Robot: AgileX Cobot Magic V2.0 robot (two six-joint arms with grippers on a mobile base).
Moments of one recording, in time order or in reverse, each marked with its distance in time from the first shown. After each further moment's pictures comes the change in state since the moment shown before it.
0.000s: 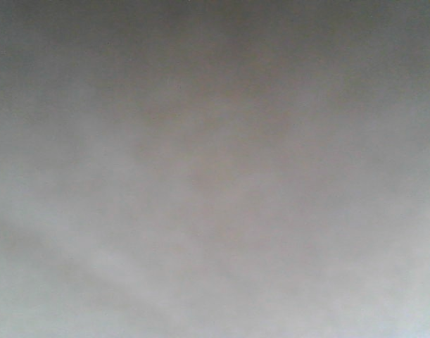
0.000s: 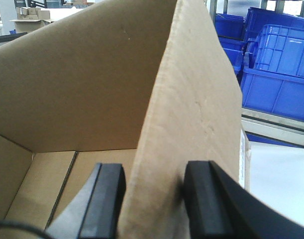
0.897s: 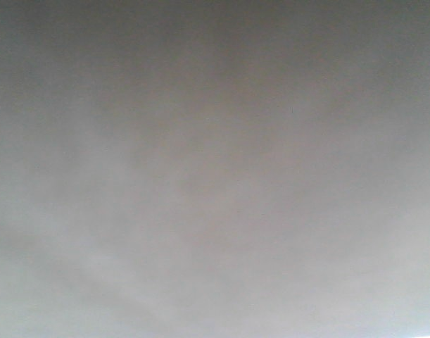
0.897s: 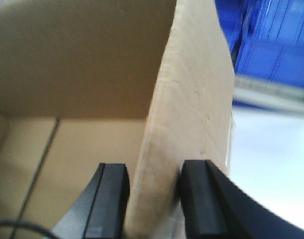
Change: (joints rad) left arm 0.000 0.006 -0.088 0.065 0.068 -0.002; right arm 0.000 0.094 -0.010 -0.029 0.087 0.000
